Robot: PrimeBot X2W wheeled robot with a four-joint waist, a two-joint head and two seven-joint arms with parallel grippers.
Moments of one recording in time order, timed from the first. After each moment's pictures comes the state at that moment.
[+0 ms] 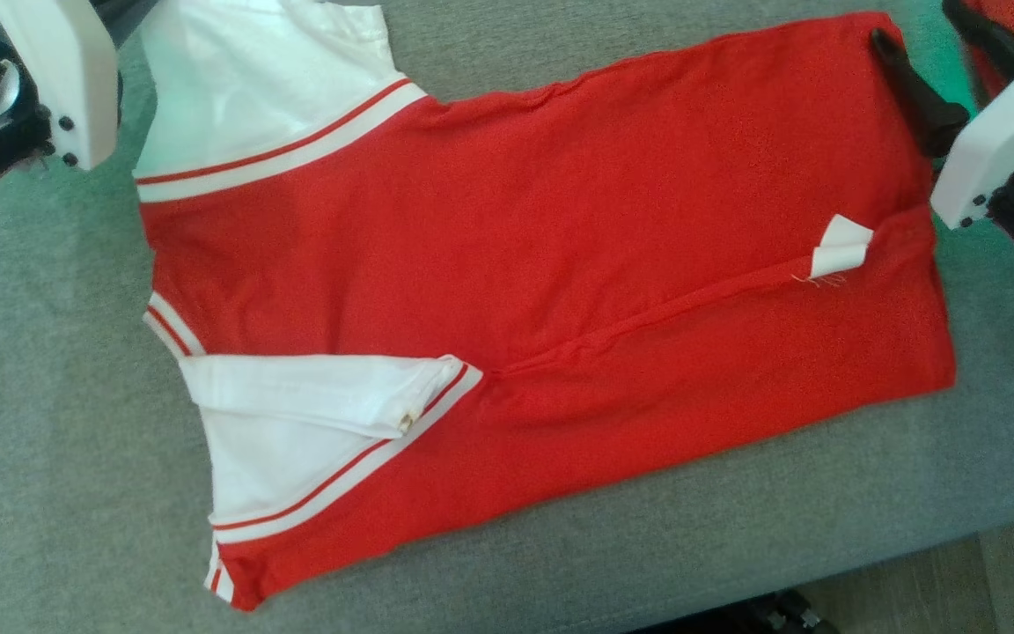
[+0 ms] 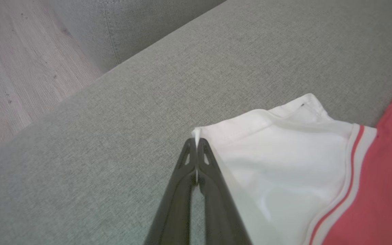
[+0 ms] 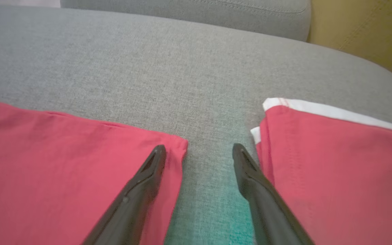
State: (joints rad) left arm -1.25 0.74 -1.02 0.36 -1.02 -0.13 0.60; right arm -0.83 -0.58 0.56 0.49 0.63 0.13 0.19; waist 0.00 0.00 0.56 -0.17
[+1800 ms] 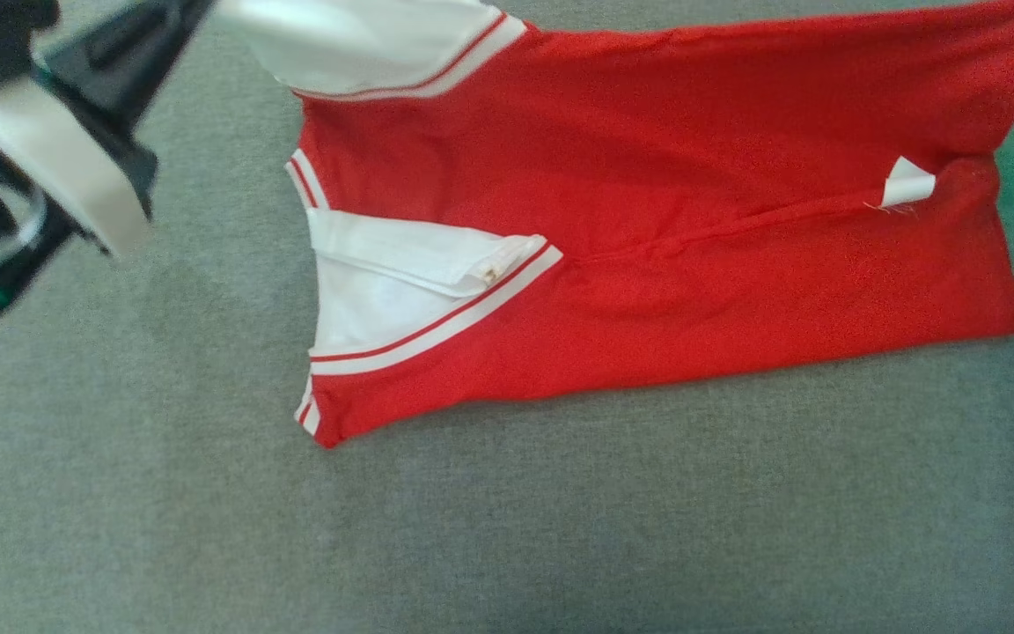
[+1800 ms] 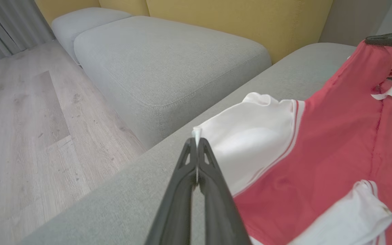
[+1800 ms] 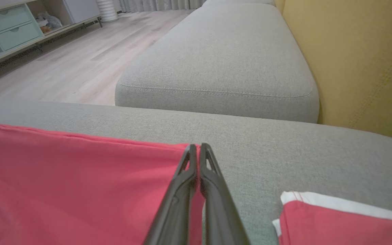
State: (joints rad) left arm -1.24 0.84 -1.27 0.22 -1.01 -0.12 -0.04; right arm -0.83 -0.77 0.75 0.53 0.94 0.13 -0.16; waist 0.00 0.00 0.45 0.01
